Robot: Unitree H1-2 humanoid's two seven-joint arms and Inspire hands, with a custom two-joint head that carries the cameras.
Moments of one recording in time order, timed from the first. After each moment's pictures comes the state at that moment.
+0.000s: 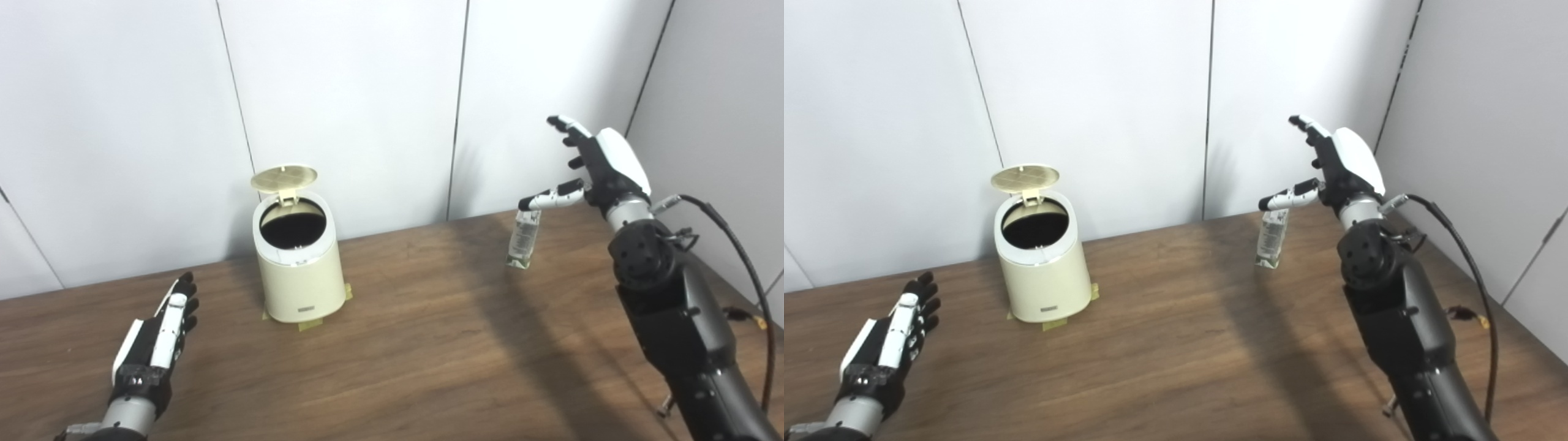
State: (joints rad) left arm -0.29 0.14 0.04 -0.06 0.03 0.38 -0.14; right arm -0.48 -0.54 -0.09 -0.05 -0.59 0.47 0.12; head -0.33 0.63
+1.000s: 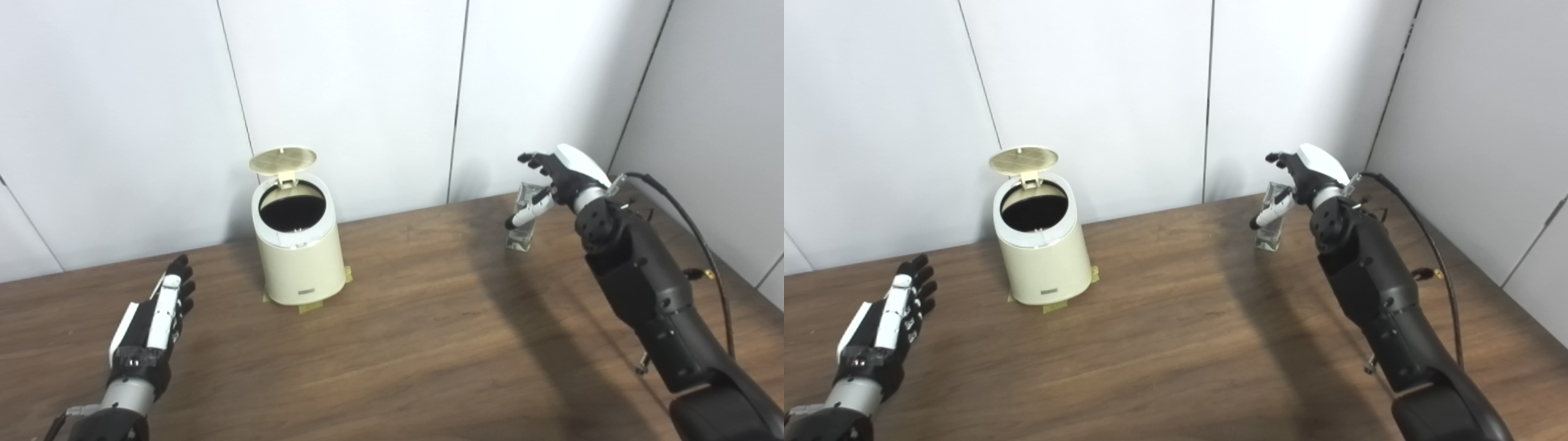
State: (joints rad) left arm -0.29 0.13 0.05 -0.07 -0.01 0.41 -0.13; right arm -0.57 -0.54 0.00 0.24 -0.70 0.47 0.27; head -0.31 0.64
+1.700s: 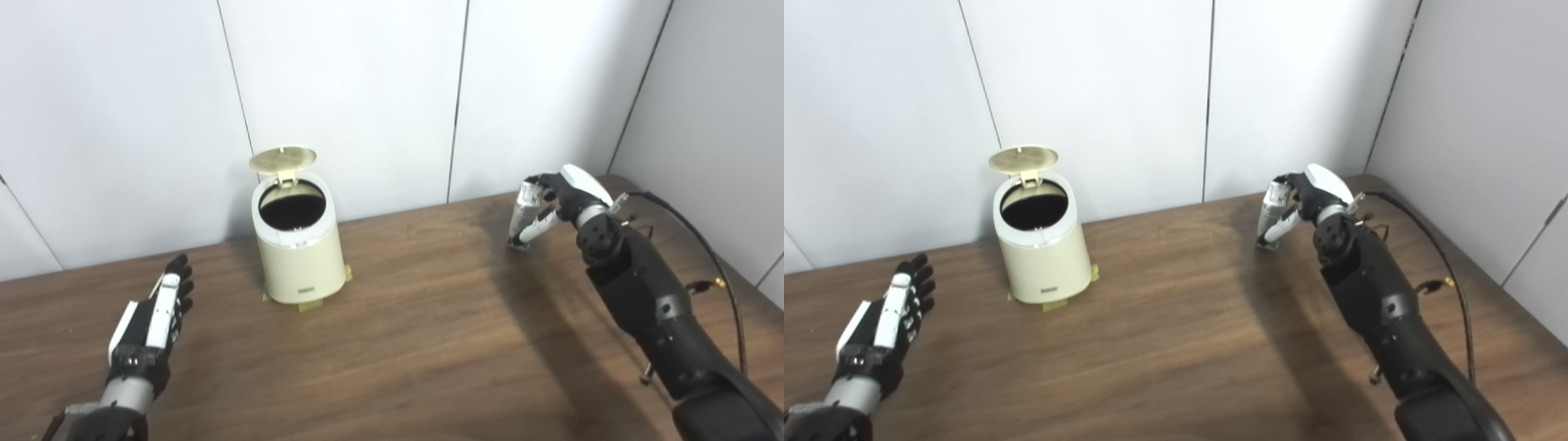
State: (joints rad) left arm -0.29 0.14 0.05 -0.08 -0.01 0.42 -0.13; right arm -0.55 -0.54 0.03 0.34 -0.63 0.44 0.15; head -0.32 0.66
